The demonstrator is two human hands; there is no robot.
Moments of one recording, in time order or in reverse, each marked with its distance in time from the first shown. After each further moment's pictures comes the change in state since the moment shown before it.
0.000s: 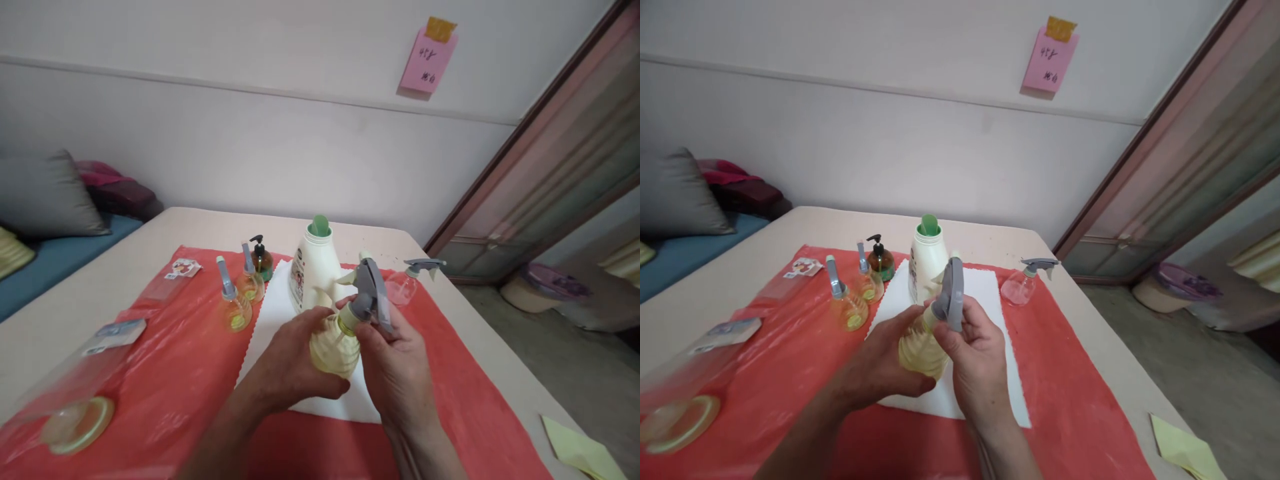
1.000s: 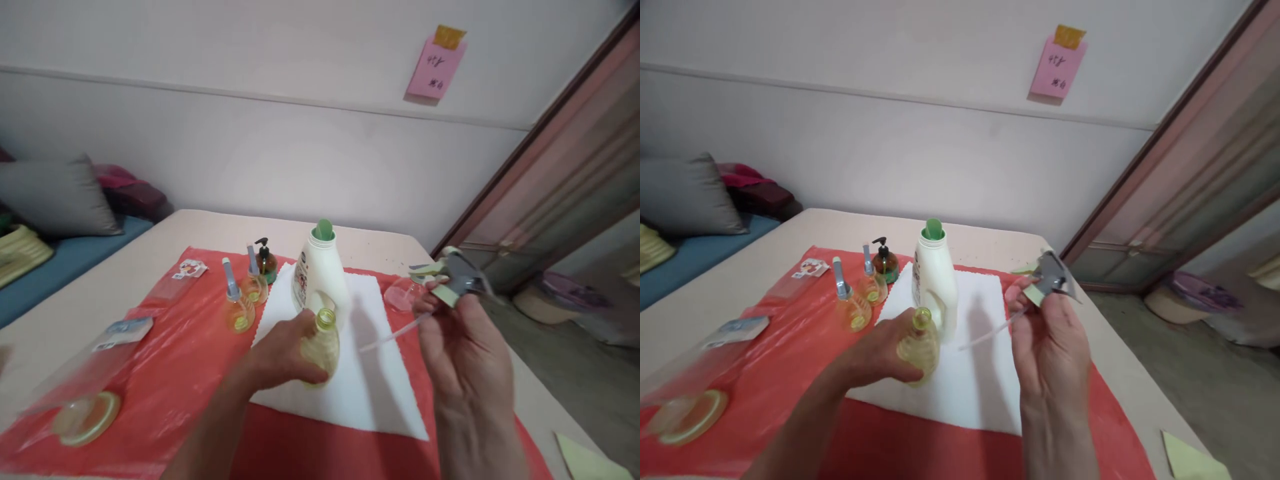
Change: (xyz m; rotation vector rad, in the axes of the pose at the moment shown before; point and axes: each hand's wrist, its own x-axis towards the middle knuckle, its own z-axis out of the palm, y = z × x) left_hand 0.014 -0.039 -0.021 0.186 -0.143 -0.166; right_hand 0.042 -0.033 -0.056 0.115 0.394 -0.183
